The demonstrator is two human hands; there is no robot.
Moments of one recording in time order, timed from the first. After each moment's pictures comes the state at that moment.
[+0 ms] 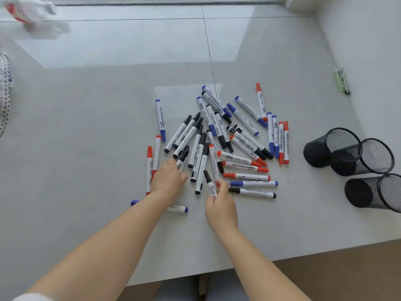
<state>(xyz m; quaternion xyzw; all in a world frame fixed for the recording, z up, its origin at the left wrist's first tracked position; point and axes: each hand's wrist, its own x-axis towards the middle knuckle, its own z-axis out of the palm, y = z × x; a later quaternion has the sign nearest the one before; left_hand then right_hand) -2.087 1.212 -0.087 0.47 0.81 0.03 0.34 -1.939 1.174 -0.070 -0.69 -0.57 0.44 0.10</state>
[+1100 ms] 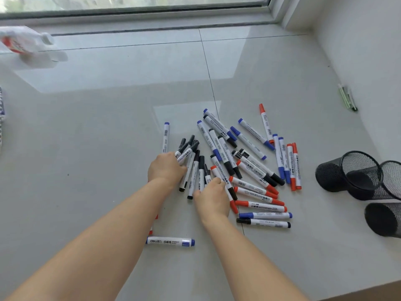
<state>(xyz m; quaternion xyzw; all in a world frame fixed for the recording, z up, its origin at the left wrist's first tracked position) -2.125 1.312 -0.090 0.50 0.83 0.01 0.25 -2.004 1.271 -0.090 -0.76 -0.56 0.33 -0.05</state>
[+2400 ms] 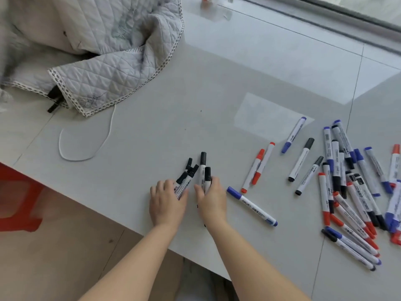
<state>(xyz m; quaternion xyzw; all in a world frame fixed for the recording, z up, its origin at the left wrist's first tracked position) -2.213 1.013 -0.113 0.19 0.96 0.14 0.16 -2.147 1.095 -0.098 -0.53 -0.67 0.51 0.03</state>
